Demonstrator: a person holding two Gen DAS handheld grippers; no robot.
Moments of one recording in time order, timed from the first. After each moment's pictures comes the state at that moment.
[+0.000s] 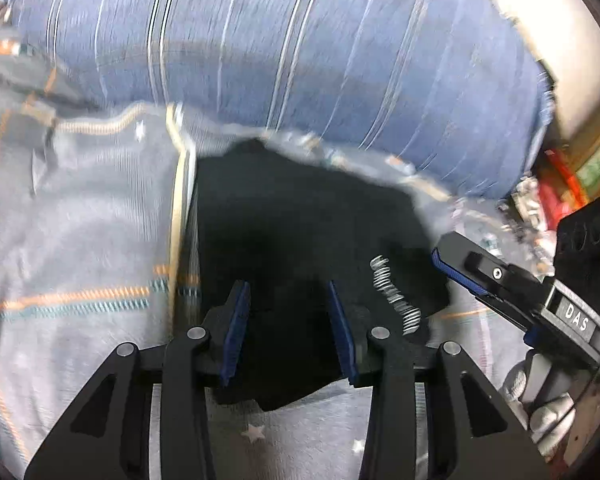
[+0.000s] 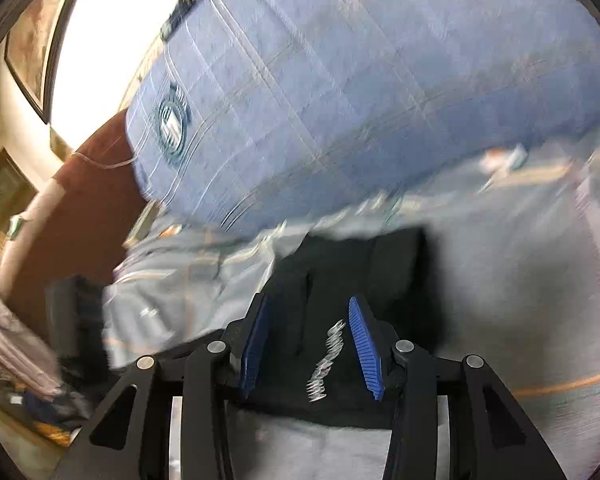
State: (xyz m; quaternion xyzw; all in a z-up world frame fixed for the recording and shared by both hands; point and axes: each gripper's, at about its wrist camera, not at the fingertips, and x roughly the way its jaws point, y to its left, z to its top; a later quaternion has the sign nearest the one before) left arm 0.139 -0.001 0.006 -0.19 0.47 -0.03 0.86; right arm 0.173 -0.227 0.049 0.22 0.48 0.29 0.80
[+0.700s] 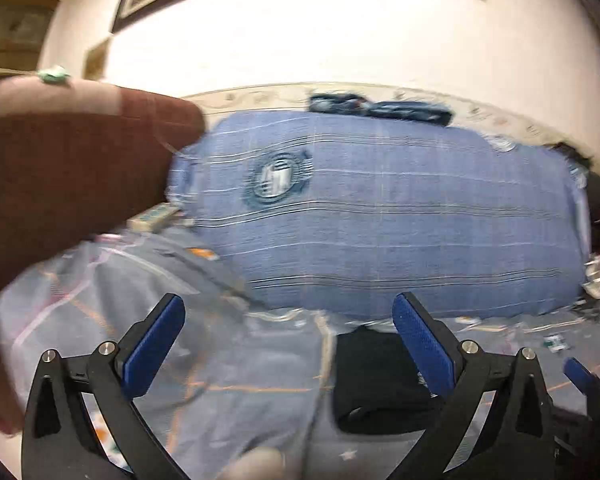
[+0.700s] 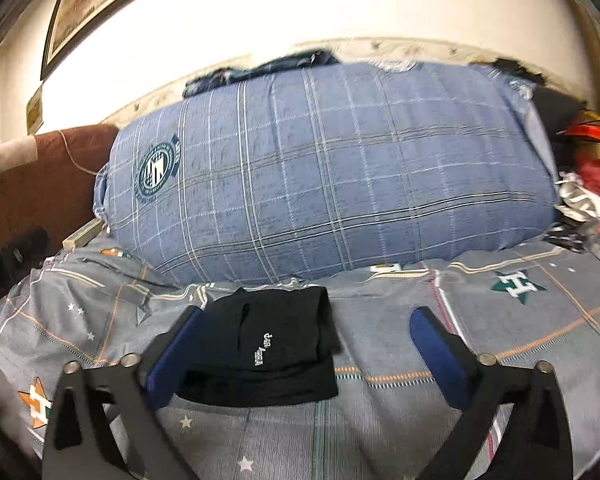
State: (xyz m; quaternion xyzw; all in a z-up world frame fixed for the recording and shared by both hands) left arm -0.033 -0.021 0.134 -0.03 0.13 0.24 0.96; right arm 0.003 -0.243 0.122 0.06 0.24 0.12 0.96
